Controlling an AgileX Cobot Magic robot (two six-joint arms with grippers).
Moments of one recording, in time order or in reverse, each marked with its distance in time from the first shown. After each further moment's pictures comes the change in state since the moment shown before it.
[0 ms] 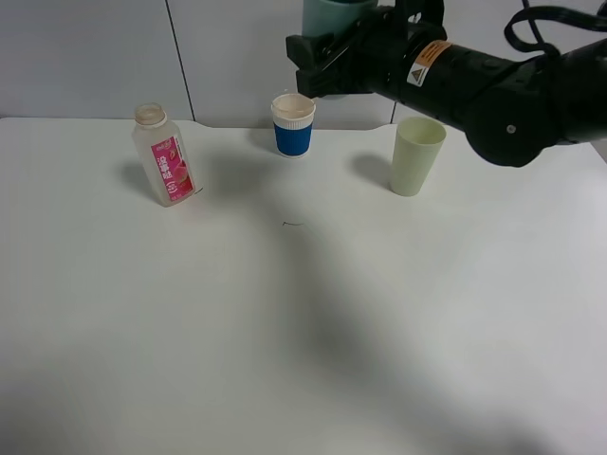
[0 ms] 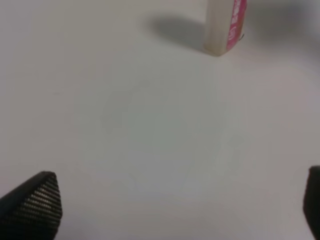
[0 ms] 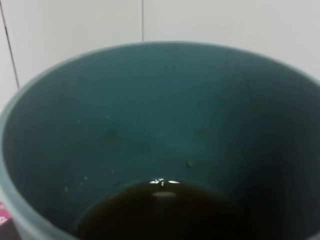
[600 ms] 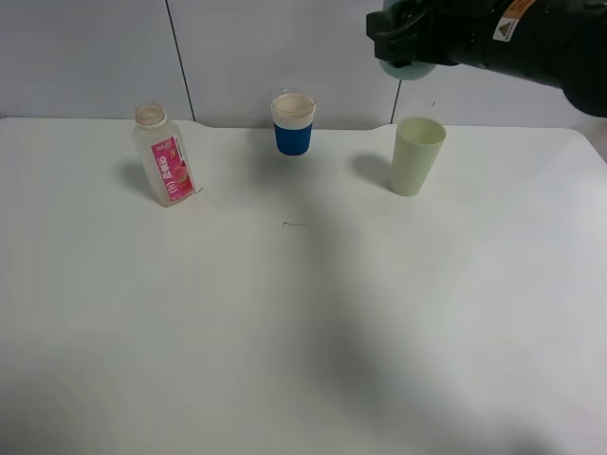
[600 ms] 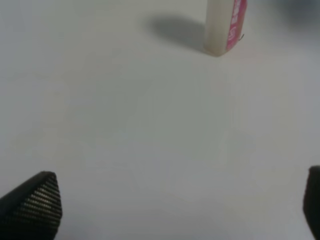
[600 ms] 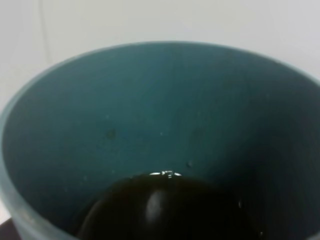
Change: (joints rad) left arm 0.000 0.000 0.000 0.000 0.000 0.000; right arm -0.173 -0.167 0.006 -0.068 0.289 0.084
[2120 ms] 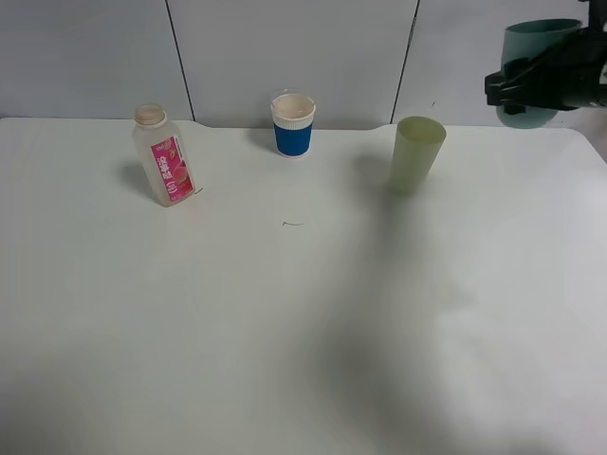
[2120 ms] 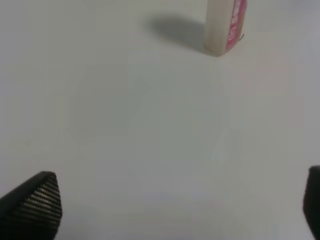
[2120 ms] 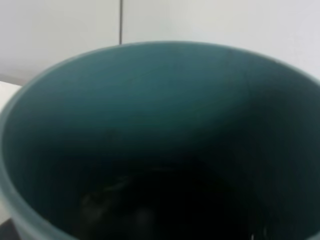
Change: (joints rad) left arm 0.000 0.000 0.000 0.000 0.000 0.000; right arm -0.325 -0.020 0.066 -0.283 0.191 0.152
